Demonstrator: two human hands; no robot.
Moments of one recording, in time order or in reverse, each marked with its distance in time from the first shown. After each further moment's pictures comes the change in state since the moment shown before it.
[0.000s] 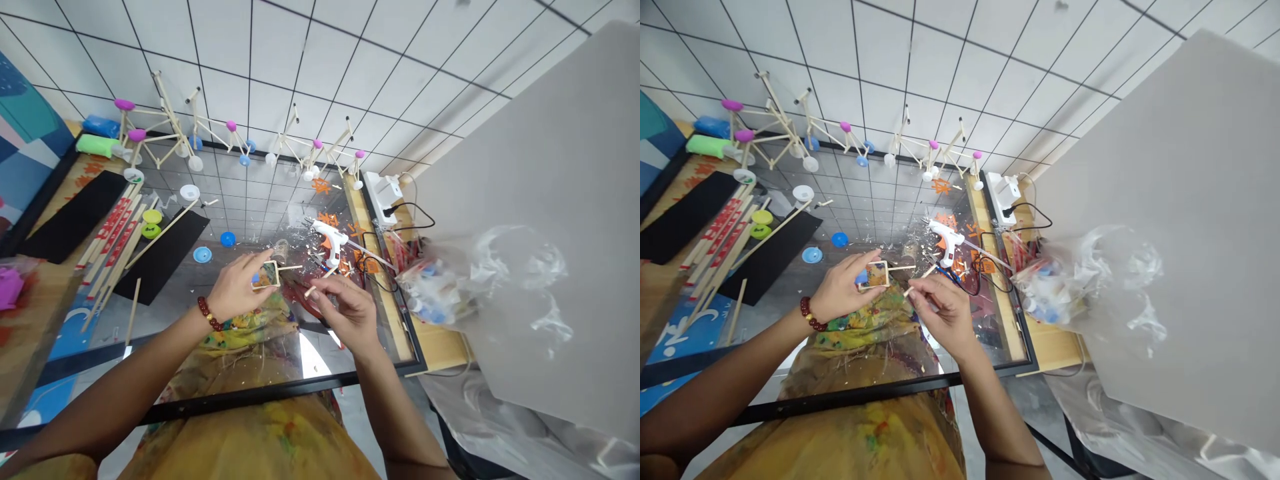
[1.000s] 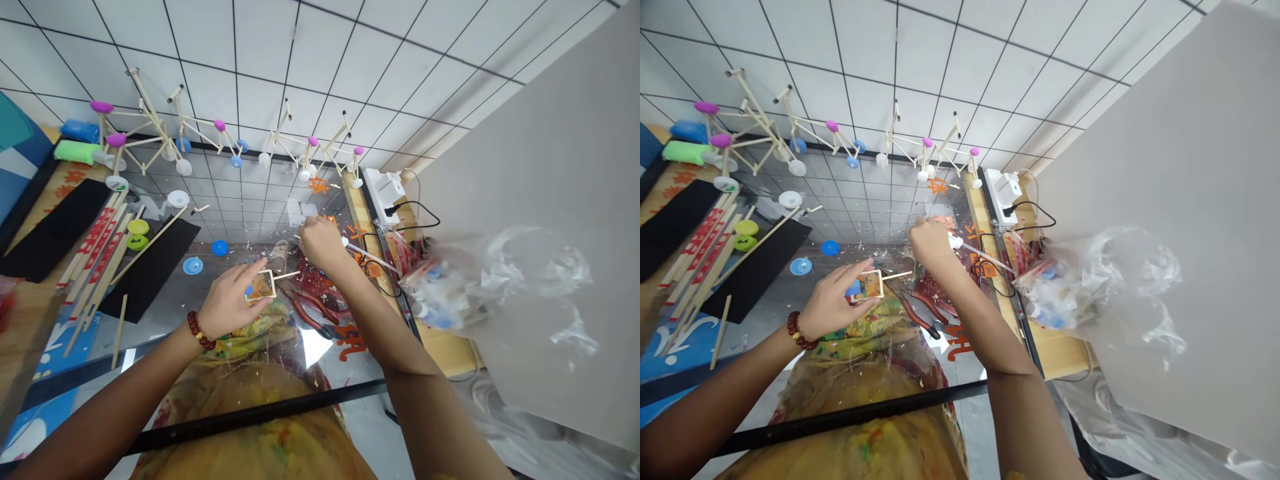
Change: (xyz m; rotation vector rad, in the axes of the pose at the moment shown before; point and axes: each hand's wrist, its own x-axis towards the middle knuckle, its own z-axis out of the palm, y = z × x) left_hand 0.001 -0.004 0.003 0.008 -0.017 0.019; right_hand 0.145 0.049 0.020 -1.181 -0.565 -0.081
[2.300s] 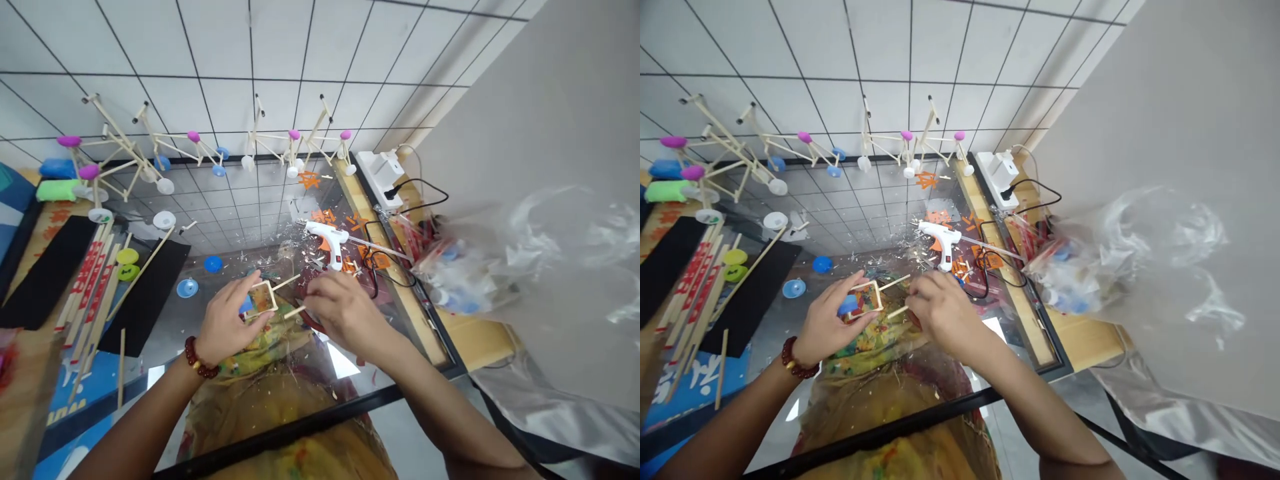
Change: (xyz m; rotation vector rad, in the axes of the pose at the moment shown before) left_hand 0.001 0.000 -0.001 -0.032 -0.038 -0.038; right_hand -0.119 -0.020 0.013 0.504 0.351 -0.237
